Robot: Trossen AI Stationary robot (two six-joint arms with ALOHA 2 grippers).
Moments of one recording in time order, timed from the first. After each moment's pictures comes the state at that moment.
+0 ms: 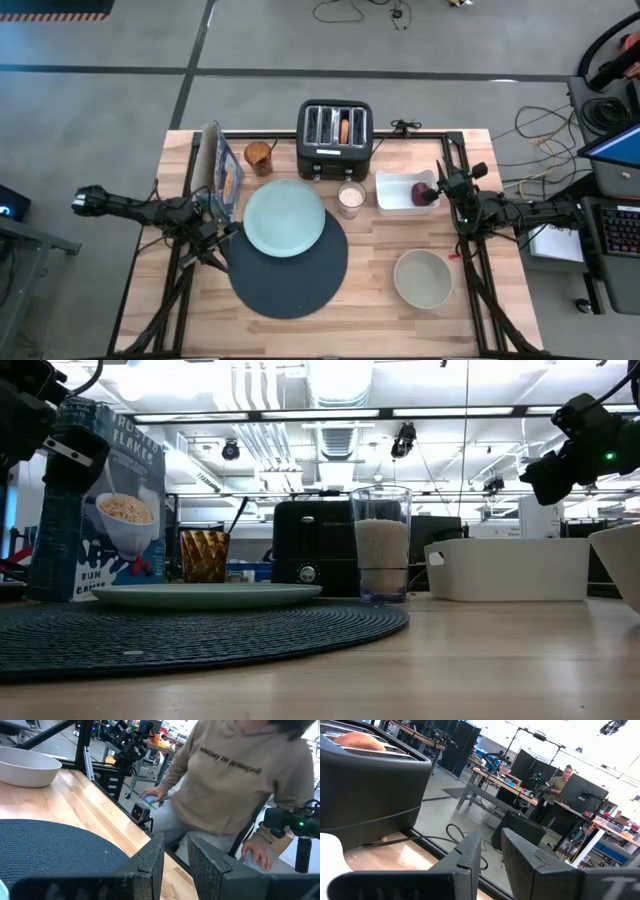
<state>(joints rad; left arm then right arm) -0.19 0.18 0.02 0.12 0.61 -0.33 0.06 0.09 0.02 0.14 1.23 -0.57</state>
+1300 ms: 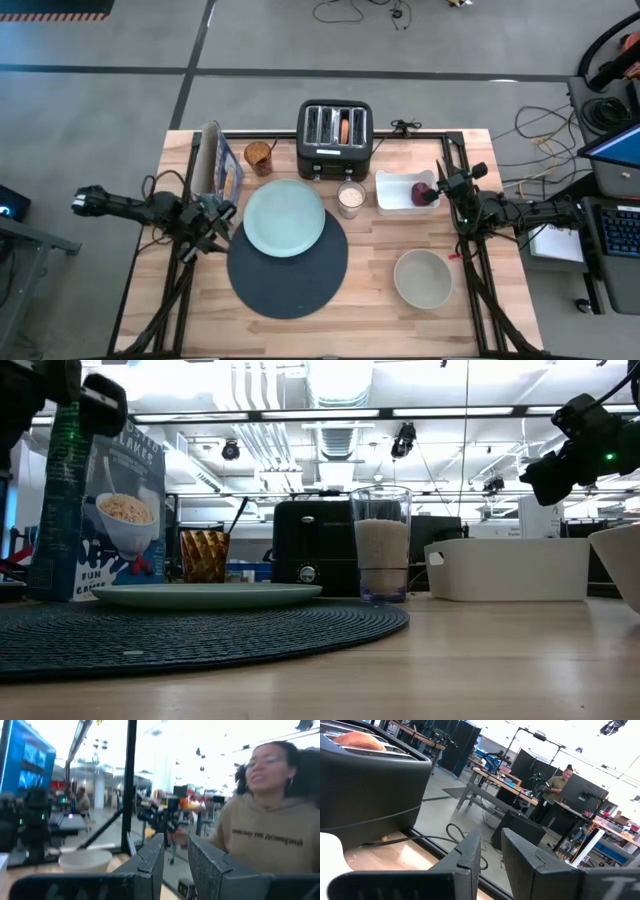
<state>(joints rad) -0.19 0.18 0.02 0.49 0.38 -0.19 0.06 0.09 0.02 0.14 1.23 -0.57</state>
